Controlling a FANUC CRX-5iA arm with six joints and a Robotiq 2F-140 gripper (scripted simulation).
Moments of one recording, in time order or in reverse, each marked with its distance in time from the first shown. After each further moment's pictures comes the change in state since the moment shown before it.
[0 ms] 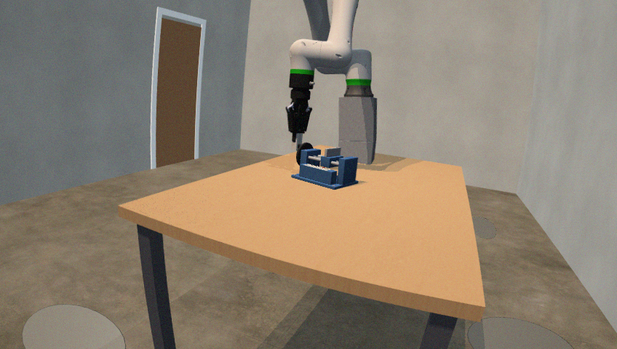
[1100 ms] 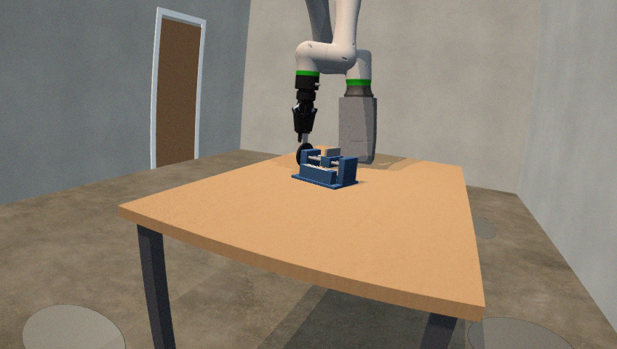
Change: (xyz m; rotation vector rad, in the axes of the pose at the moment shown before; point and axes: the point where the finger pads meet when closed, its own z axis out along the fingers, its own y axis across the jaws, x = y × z) arm 0.000 0.033 0.002 0.000 0.000 0.000
